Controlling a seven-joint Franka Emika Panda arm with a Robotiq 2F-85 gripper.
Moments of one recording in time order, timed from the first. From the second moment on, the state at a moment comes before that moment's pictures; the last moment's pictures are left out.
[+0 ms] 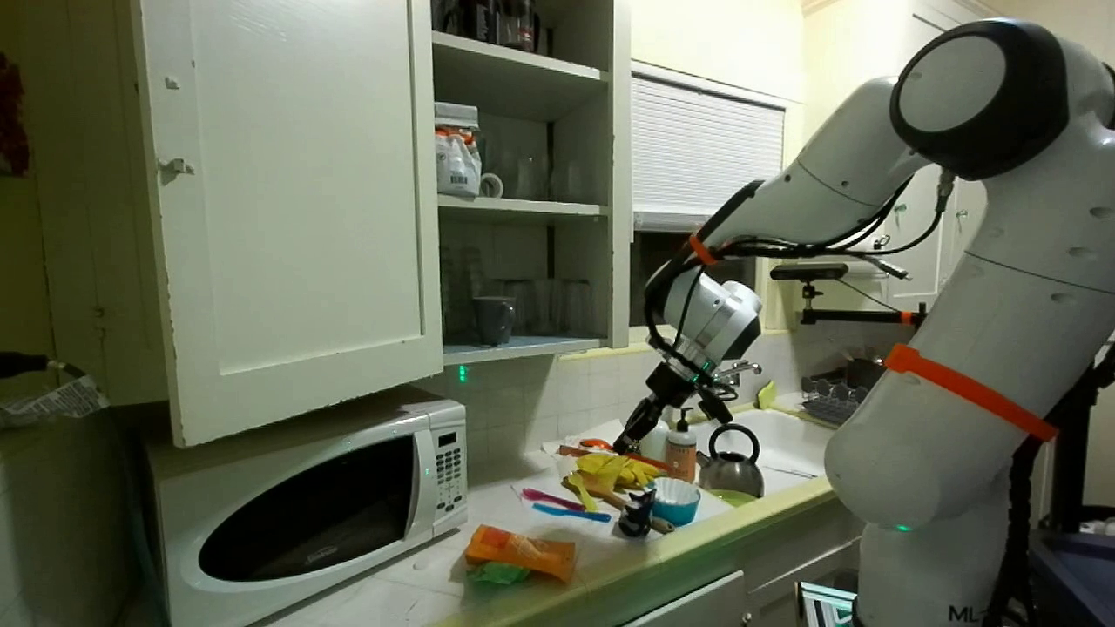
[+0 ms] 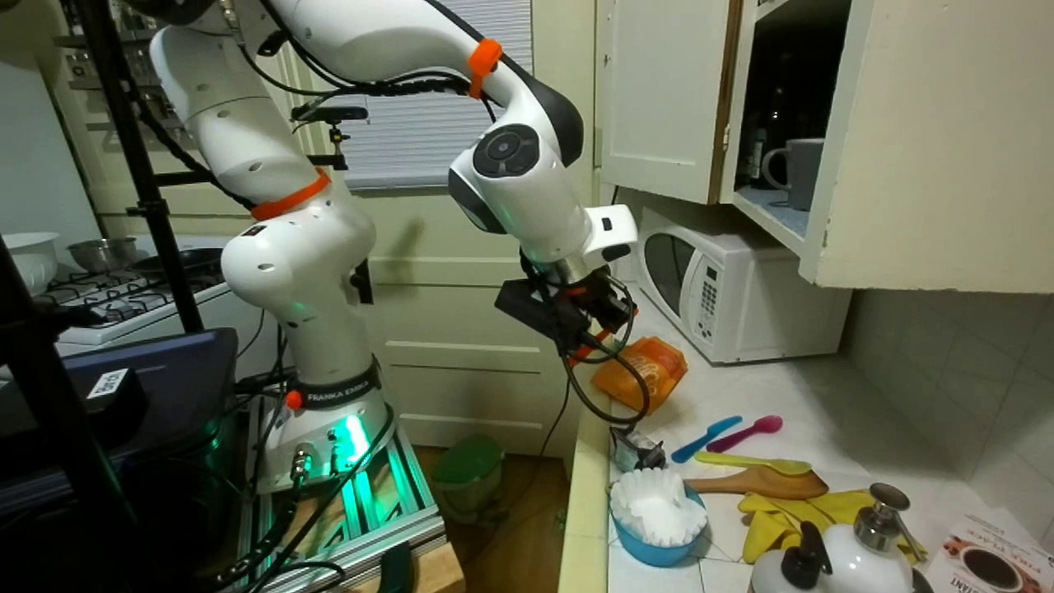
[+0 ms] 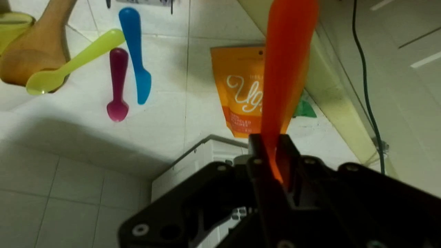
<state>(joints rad) -0.64 -0.39 -0.08 -2.77 0.99 2.46 -1.73</state>
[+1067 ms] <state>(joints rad) -0.59 -0.70 -0.15 -2.74 1.46 2.24 -1.61</state>
